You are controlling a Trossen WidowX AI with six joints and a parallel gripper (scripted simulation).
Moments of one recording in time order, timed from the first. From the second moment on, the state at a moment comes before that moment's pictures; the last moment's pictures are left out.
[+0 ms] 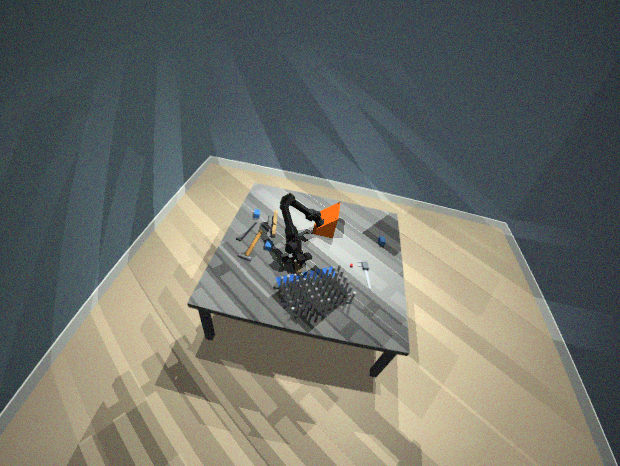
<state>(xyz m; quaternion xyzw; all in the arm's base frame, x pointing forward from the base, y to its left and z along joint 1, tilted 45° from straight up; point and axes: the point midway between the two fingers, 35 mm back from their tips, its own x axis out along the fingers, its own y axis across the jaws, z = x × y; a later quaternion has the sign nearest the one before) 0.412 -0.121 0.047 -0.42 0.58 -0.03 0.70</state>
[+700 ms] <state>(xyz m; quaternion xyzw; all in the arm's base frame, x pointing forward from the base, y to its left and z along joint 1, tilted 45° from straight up) 0.400 -0.123 0.050 -0.42 0.58 -0.03 0.70</state>
